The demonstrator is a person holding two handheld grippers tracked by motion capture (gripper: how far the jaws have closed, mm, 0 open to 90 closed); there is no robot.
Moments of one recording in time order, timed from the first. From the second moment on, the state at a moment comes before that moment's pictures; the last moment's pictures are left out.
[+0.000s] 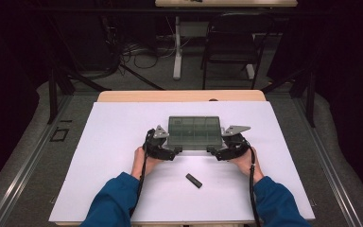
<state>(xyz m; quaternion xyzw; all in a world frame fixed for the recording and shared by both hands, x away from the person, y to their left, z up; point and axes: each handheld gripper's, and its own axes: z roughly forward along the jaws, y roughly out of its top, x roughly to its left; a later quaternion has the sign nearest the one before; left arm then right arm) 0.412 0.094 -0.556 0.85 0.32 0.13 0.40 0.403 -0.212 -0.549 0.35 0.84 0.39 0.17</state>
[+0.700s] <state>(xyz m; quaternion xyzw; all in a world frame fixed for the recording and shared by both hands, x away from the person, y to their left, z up) 0.411 0.094 -0.558 0.85 0.32 0.14 0.40 0.403 -0.214 -0.550 0.36 0.83 0.38 0.18</state>
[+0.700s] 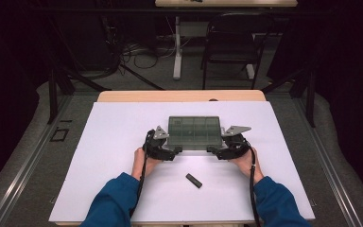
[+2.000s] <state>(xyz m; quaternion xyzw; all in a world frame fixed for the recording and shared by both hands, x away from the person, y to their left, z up) 0.409 0.099 -0.556 0.84 0.33 0.13 0.41 0.402 -0.215 -0.551 0.37 0.83 0.39 0.17</state>
